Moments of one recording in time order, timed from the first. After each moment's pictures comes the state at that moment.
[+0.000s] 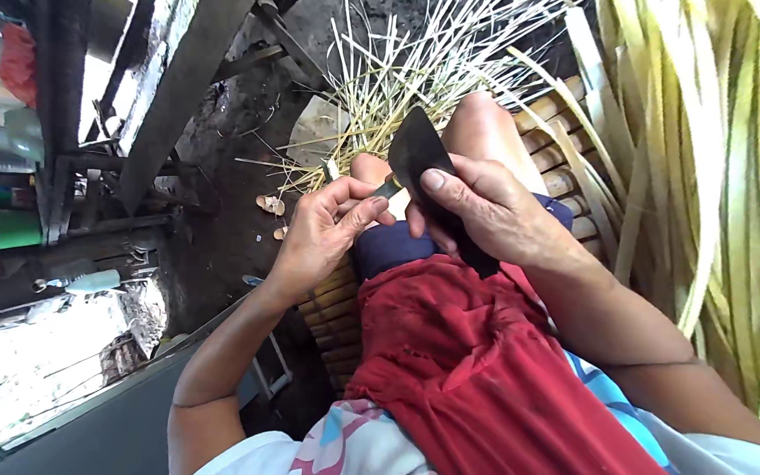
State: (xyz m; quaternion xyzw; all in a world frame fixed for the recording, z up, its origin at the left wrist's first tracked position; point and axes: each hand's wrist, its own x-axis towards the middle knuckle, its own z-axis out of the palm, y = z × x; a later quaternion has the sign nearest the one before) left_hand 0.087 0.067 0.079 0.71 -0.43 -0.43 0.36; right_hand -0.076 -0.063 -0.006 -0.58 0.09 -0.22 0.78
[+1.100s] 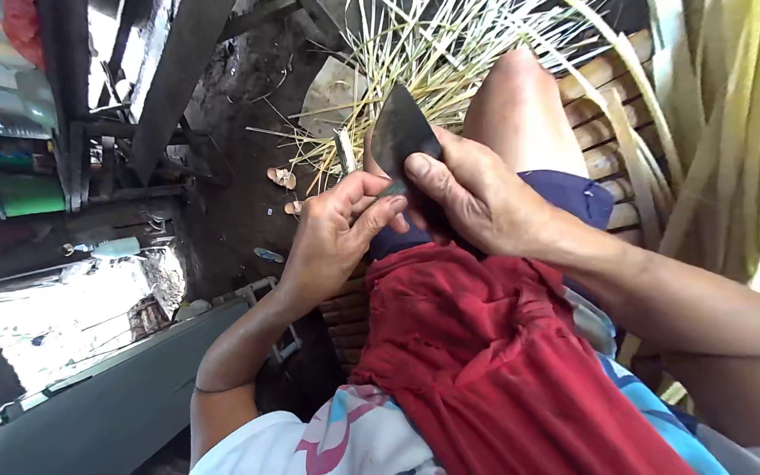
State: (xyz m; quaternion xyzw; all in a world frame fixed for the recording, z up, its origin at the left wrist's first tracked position) left_hand 0.066 0.077 0.082 0.73 -0.42 -0.39 0.36; right_hand -0.058 -0.064 -0.003 -0.65 0.06 -0.17 0.74
